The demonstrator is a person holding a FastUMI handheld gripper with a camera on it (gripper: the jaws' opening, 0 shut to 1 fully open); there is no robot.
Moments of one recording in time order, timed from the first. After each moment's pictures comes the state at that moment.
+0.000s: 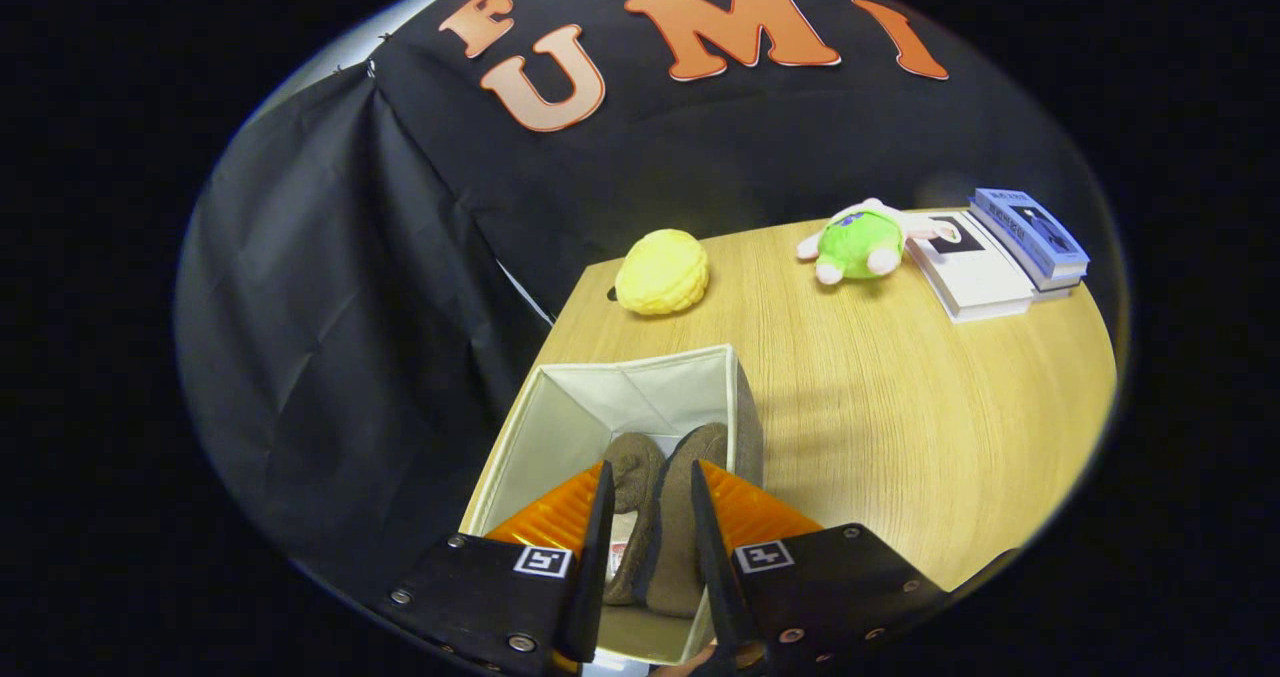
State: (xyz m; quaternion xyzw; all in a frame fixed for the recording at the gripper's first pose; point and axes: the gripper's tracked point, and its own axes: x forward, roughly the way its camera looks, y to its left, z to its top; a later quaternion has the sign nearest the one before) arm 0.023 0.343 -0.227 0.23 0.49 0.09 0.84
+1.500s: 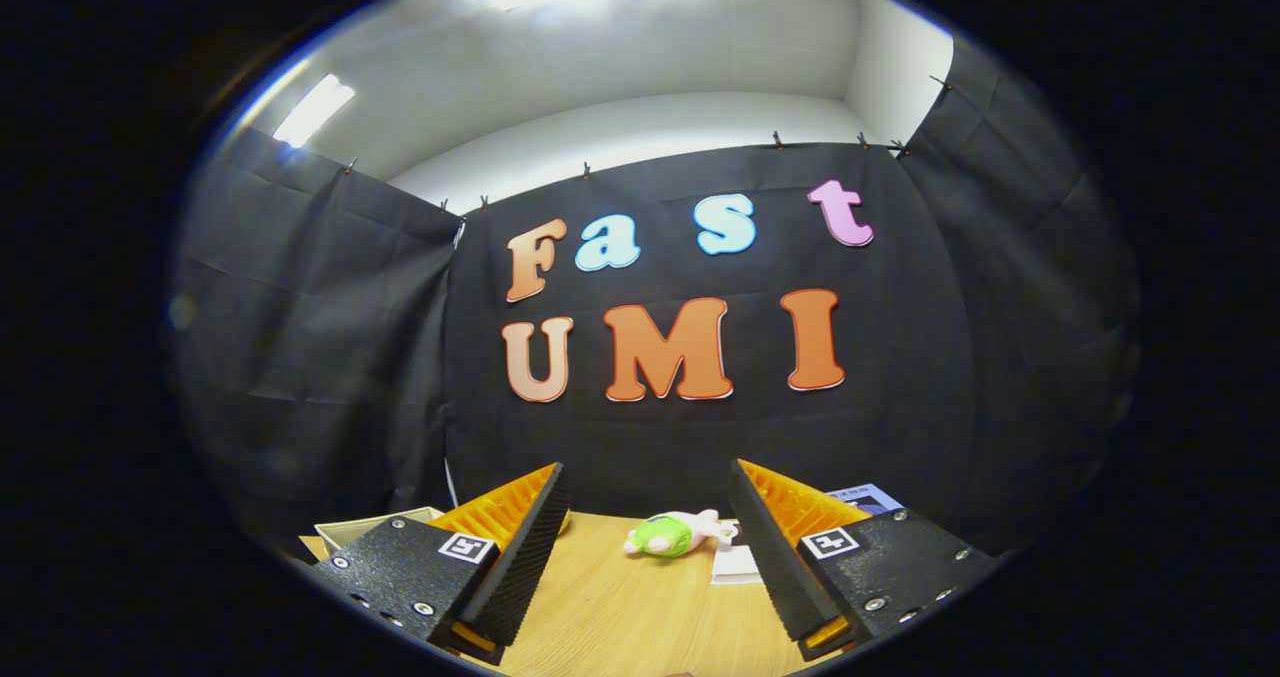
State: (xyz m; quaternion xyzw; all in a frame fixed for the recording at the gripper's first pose) arm -0.037 0.031 -0.074 0.09 0.04 -0.01 0.99
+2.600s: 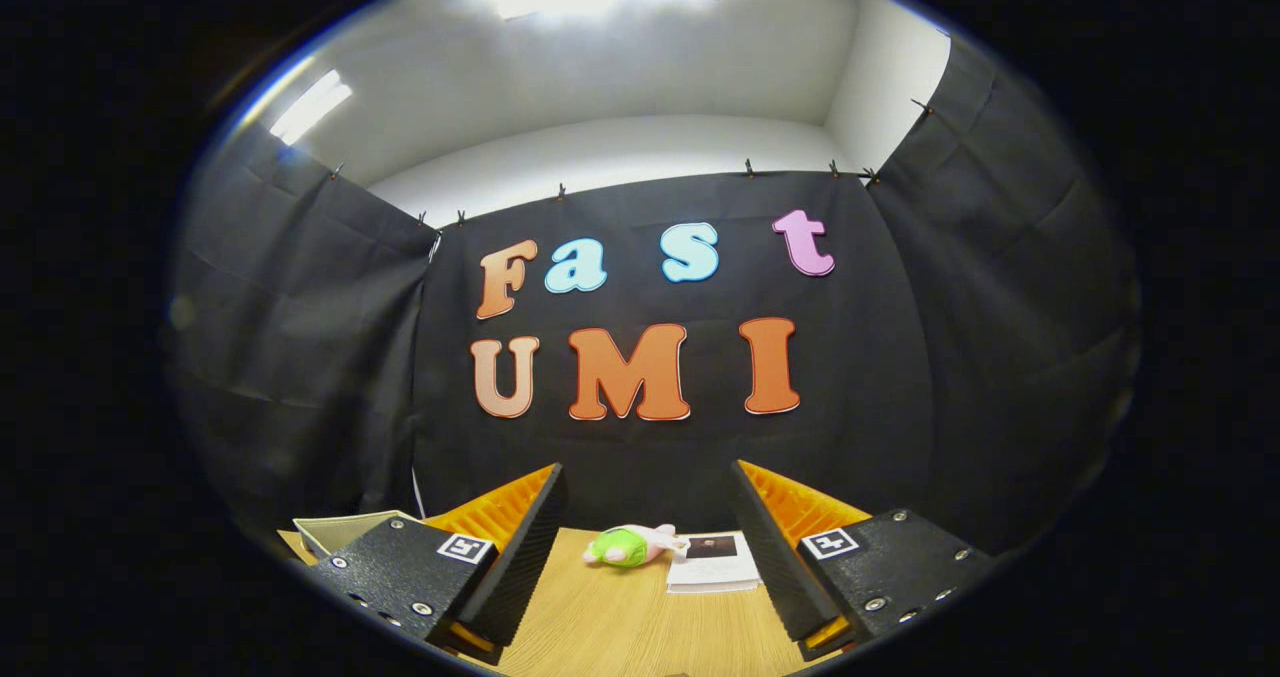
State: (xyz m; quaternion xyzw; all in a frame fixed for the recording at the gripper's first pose) arm -0.060 0.007 -0.058 0.07 0.03 -0.04 1.00
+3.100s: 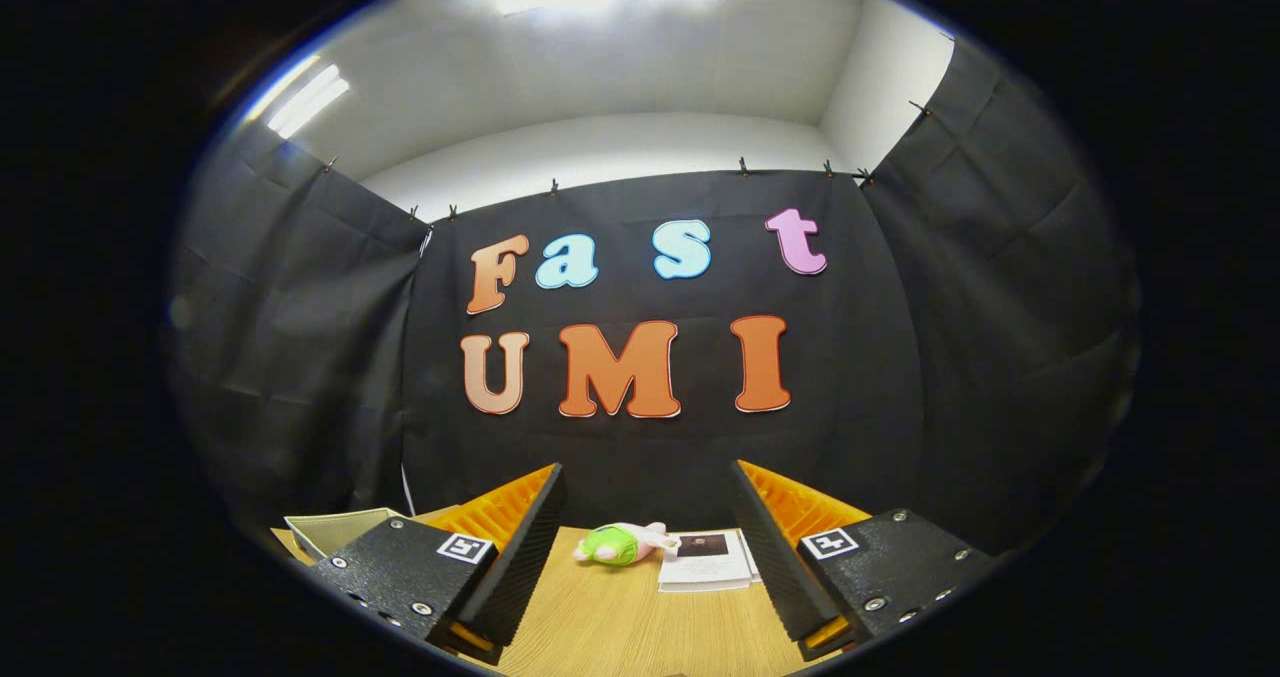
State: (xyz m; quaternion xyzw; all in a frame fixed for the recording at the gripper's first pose) arm -0.057 0.005 -0.061 0.07 0.03 -0.05 1.00
